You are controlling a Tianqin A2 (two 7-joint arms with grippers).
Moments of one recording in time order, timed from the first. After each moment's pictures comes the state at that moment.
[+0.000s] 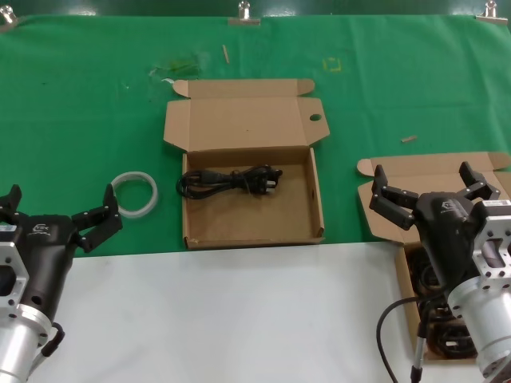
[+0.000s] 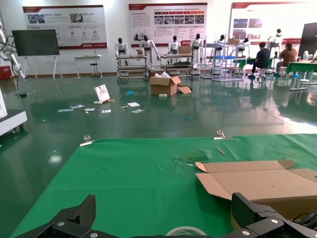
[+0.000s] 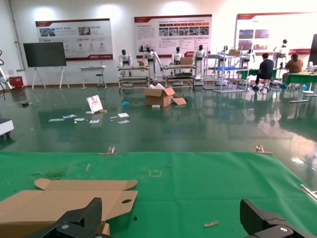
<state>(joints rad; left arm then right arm) 0.00 -0.30 1.60 -1.60 -1.80 0.00 0.00 0.02 0.18 -1.63 1.59 1.83 0.02 -0.05</state>
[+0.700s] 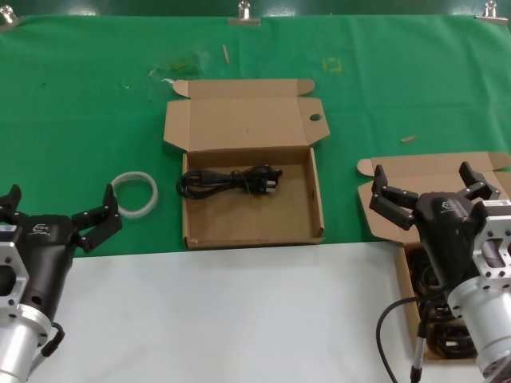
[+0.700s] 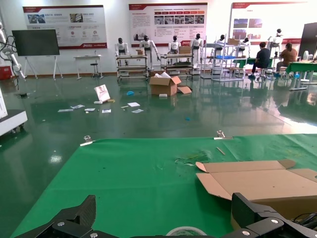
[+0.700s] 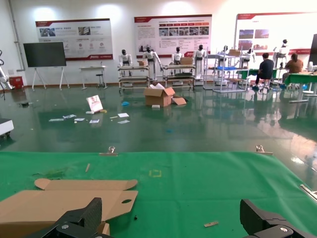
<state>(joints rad) 0.00 -0.30 1.60 -1.60 -1.80 0.00 0.00 0.02 0.18 -1.63 1.59 1.83 0.02 -0.05</state>
